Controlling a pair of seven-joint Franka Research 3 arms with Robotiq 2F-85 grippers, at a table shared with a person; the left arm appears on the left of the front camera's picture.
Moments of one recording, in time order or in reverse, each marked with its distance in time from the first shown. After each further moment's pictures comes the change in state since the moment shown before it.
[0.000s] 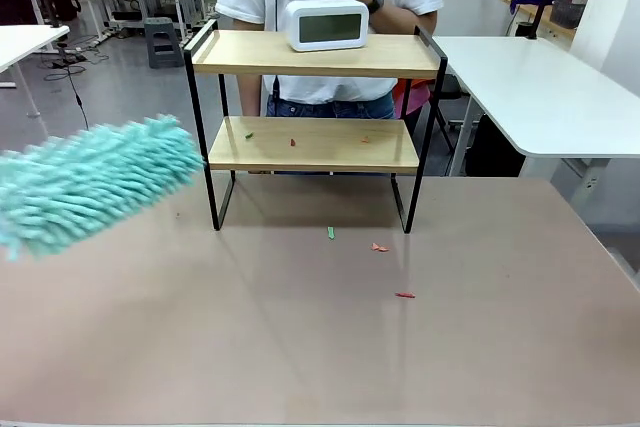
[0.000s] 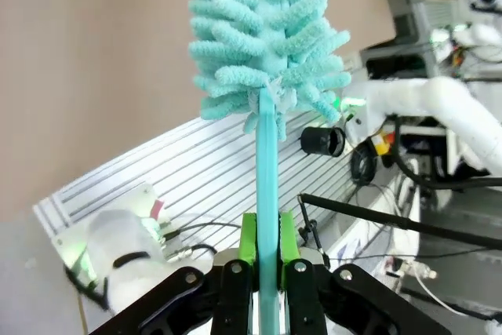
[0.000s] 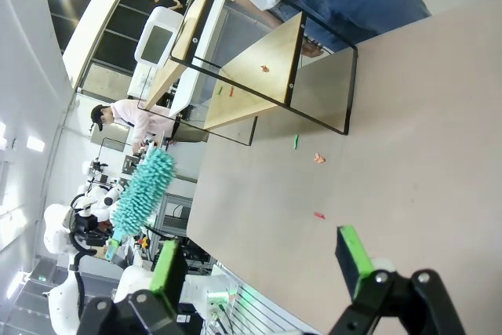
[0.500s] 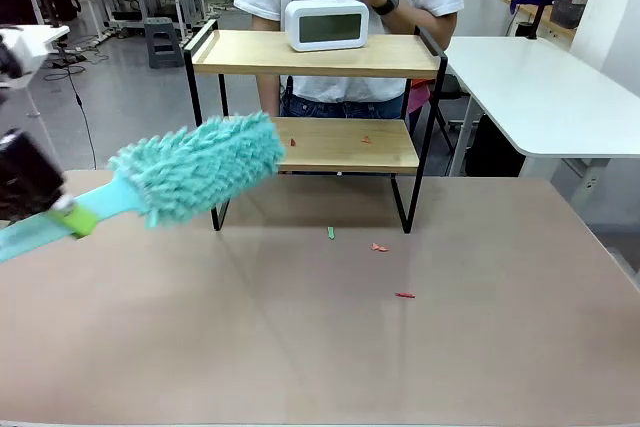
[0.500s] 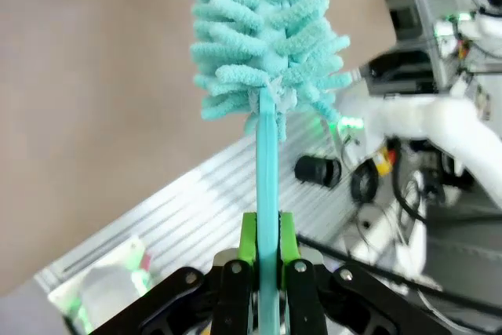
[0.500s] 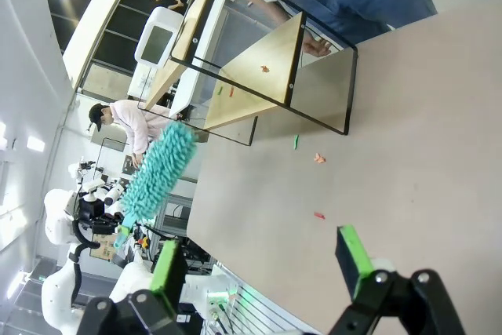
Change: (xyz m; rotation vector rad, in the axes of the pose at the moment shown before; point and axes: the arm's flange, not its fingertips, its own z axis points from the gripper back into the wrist) left arm 0.086 -0.044 -0.072 0.021 -0.008 -0.044; right arm 0.000 0.000 0.000 0.000 0.000 0.000
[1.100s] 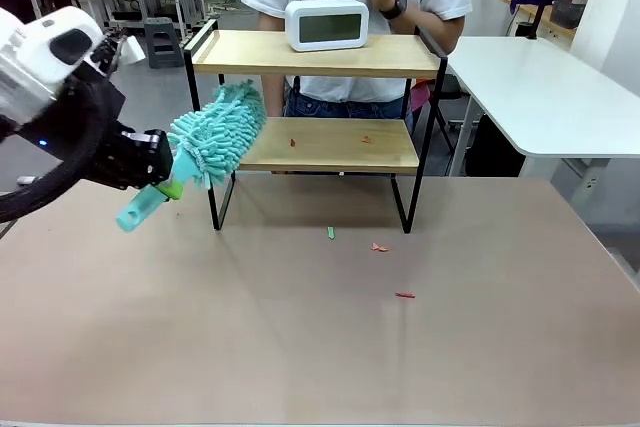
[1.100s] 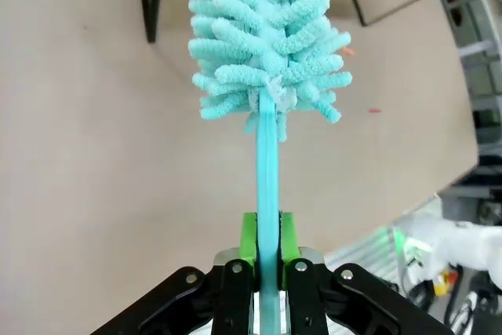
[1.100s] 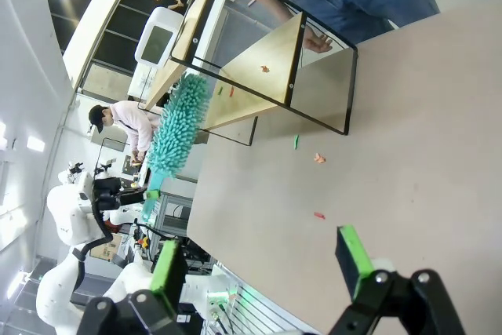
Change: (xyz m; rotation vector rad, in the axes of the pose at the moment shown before) left arm 0.073 0.000 -0.073 0.303 -0.222 0.072; right arm 0.000 0.000 0.000 0.000 0.000 0.000
